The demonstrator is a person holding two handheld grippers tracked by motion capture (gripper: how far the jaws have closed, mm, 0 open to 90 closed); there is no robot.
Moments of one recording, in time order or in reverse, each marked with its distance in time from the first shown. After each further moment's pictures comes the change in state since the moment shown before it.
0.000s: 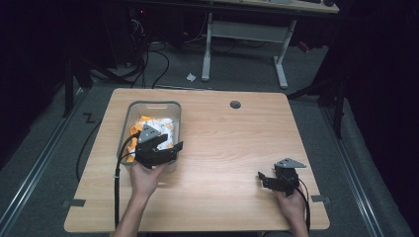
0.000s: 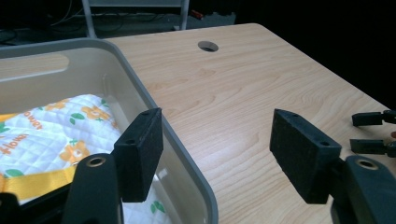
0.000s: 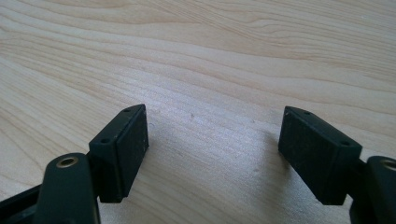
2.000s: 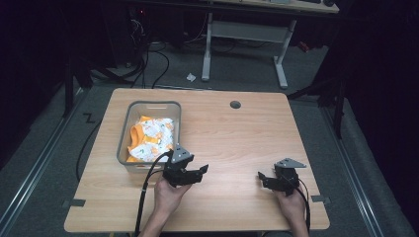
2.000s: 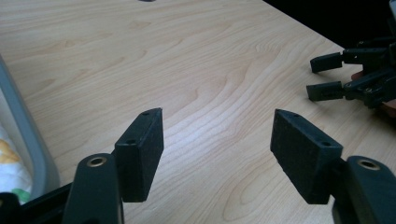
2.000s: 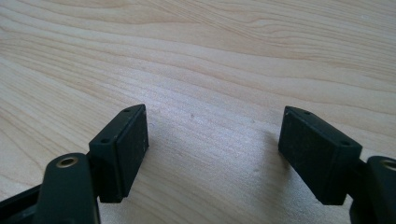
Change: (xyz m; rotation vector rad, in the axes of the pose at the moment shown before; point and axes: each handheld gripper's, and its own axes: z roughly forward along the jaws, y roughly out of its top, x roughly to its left) left arm -0.061 -0.043 0.042 0.110 -0.106 0.073; right arm 0.000 0.000 0.000 0.001 0.000 0.002
